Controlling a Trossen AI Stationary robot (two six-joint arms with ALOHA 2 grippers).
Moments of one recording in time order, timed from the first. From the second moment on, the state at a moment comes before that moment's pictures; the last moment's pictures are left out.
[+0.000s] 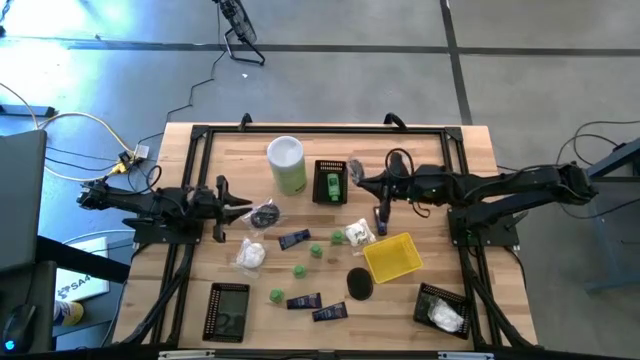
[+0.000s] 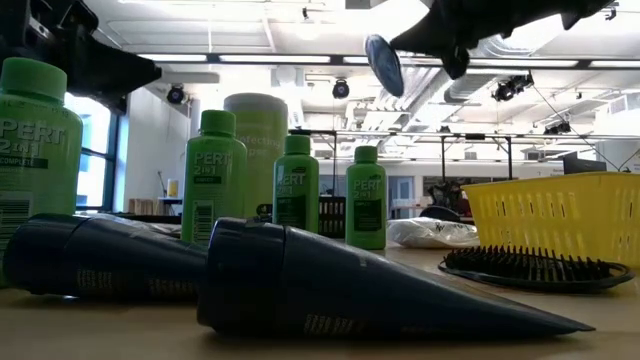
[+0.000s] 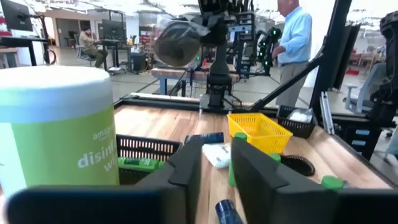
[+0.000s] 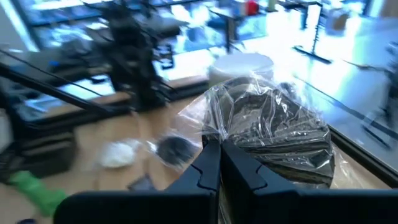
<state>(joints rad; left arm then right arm) -0.21 0.02 0.02 0.10 -0.31 -0.06 -0.01 1.06 0.65 0.23 0.21 0.18</state>
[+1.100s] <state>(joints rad) -0.21 0.15 0.02 0.52 -0.29 -0.02 -0.01 1.08 0.65 0.61 -0.27 0.10</state>
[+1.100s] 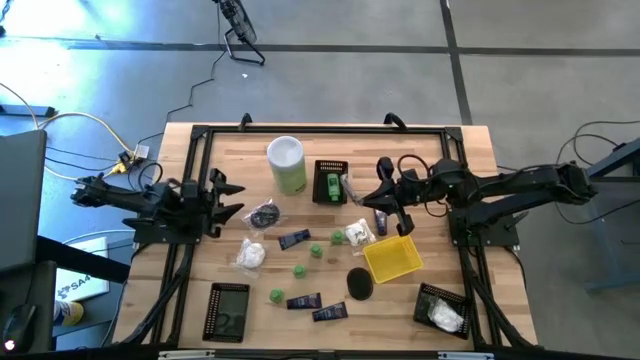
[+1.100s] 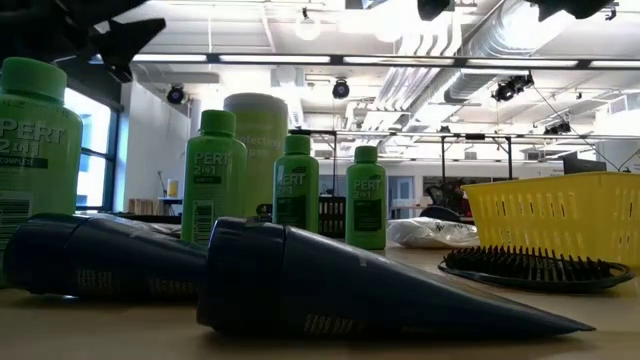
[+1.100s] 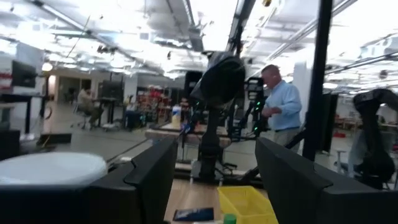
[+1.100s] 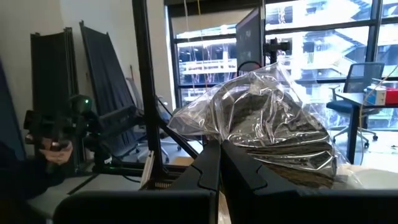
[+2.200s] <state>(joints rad) 0.09 1.05 0.38 0.88 0.09 -0.21 -0.06 1.20 0.65 0.77 -0.51 0.15</state>
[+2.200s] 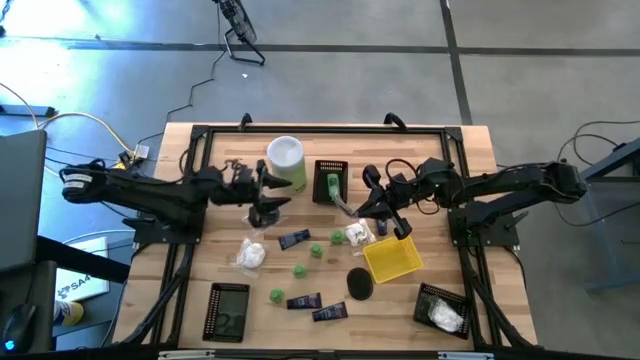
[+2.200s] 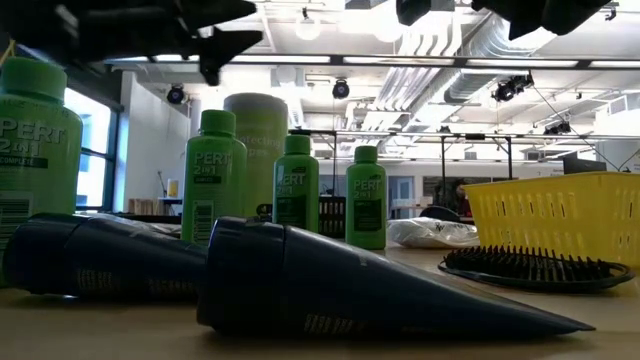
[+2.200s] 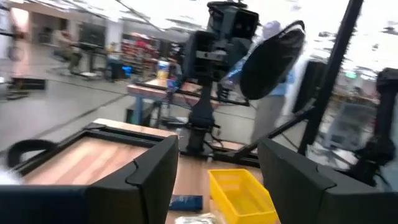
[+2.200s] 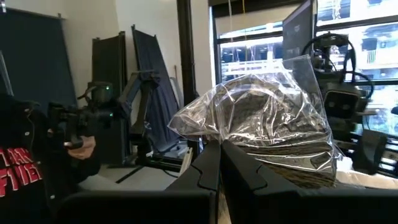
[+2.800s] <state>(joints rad) 0.19 1.44 0.72 0.94 0.44 -0.19 -0.05 1.20 0.65 0.77 -0.56 0.15</state>
